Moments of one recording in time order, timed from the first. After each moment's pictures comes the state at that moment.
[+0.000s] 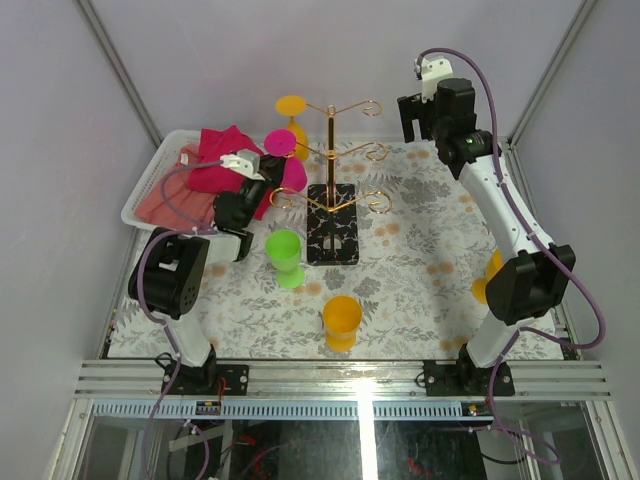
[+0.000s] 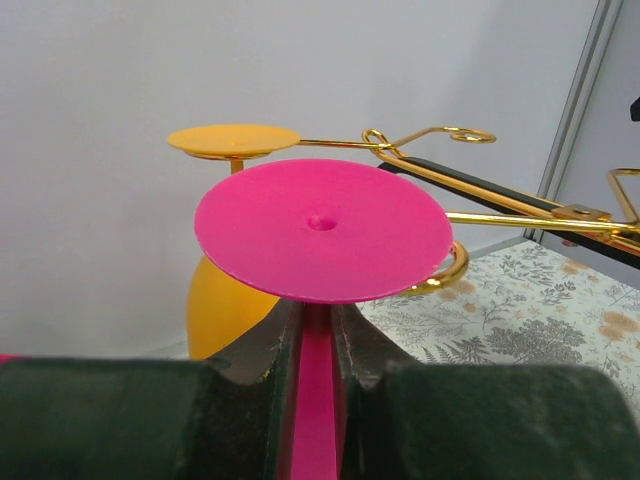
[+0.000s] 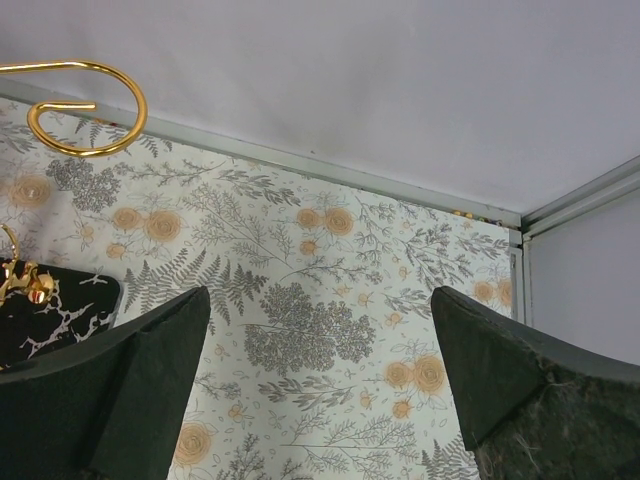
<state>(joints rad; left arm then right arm) -0.25 1.80 0.82 1.41 0.20 -0.15 0.25 1.73 1.78 -0.39 0.19 -0.20</state>
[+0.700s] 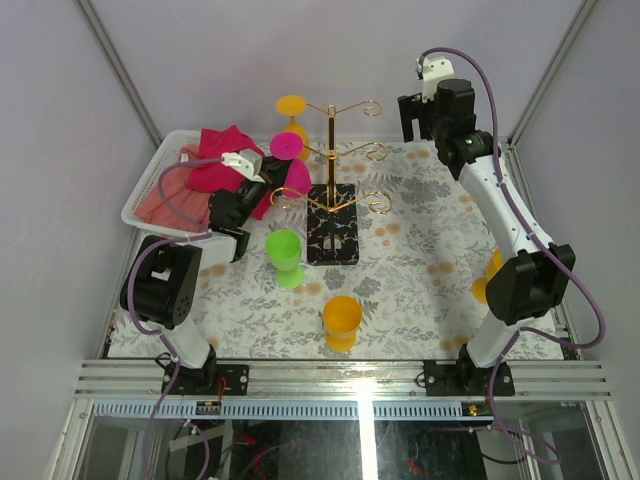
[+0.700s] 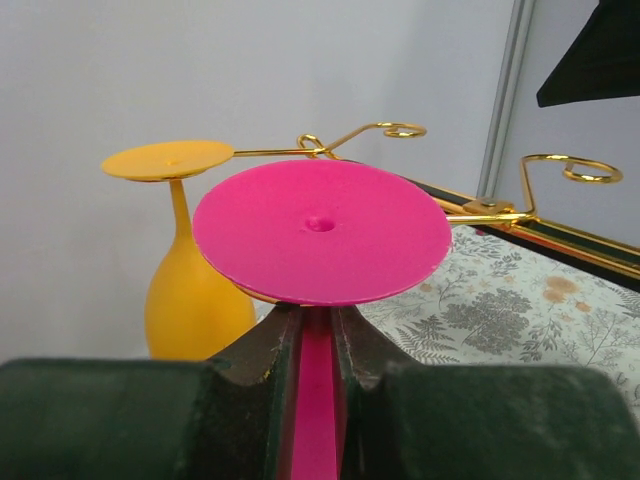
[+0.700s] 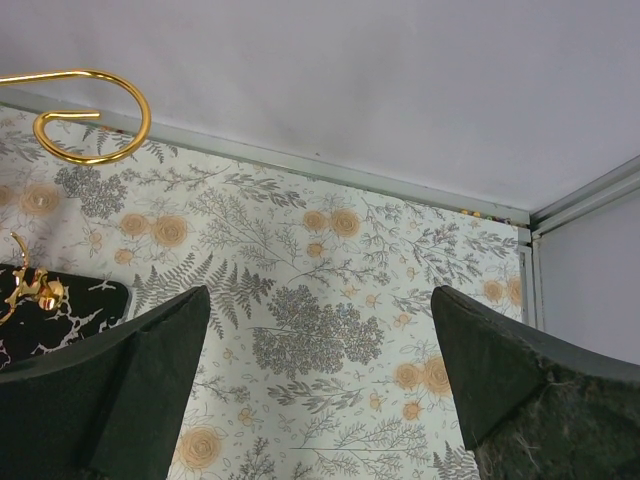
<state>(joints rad) -0.25 1.71 0.78 1.35 0.34 -0.15 0.25 1.73 1.77 -0.38 0.19 -0.17</state>
